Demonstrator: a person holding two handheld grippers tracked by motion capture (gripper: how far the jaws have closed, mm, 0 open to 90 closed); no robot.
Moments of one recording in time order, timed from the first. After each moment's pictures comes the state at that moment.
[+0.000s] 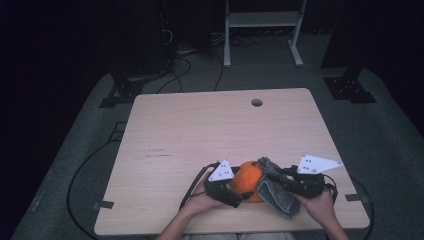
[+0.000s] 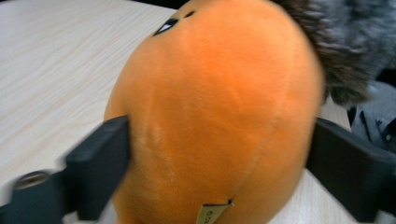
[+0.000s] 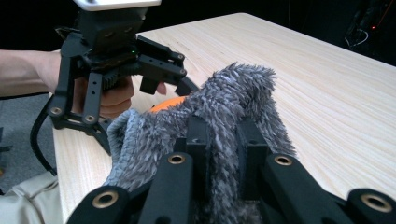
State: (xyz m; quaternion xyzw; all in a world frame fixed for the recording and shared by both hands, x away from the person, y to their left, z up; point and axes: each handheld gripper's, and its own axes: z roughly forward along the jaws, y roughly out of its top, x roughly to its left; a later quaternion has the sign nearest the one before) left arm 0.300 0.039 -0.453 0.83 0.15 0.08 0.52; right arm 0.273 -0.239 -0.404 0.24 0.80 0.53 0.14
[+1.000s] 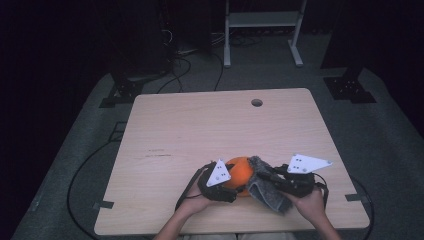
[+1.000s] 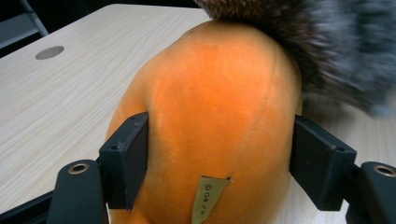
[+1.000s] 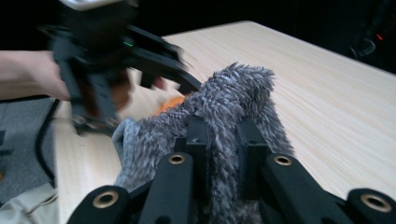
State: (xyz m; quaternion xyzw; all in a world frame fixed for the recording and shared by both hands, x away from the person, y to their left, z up) left arm 0.292 0.048 -0.440 0.84 0.16 0.17 0.49; right arm 0.276 -0.215 -0.402 0.22 0.80 0.54 0.15
